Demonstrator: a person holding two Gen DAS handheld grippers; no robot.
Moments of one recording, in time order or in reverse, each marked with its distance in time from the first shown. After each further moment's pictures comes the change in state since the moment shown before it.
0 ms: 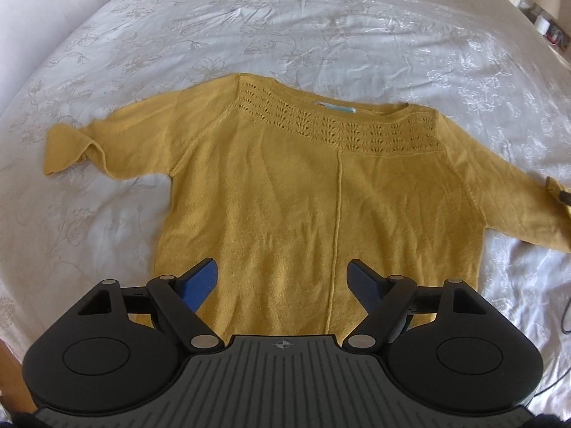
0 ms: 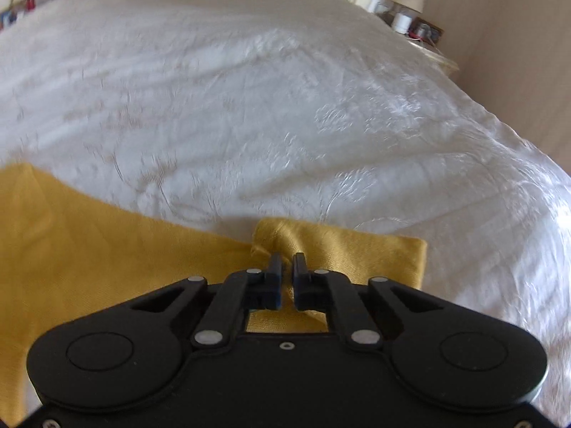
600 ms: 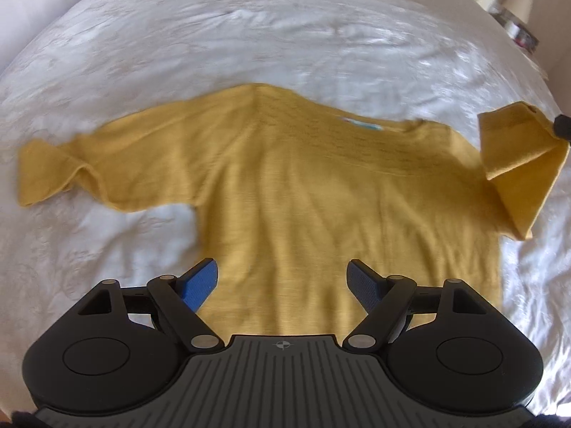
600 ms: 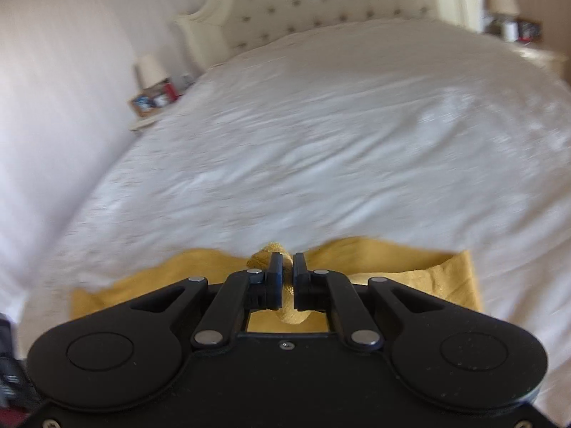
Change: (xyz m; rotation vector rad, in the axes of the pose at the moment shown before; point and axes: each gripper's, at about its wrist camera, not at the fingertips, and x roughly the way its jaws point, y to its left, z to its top) left arm 0.034 0.100 0.023 0.034 -0.022 -0.138; right arm -0.191 0.172 0.036 0.135 -0.096 0.601
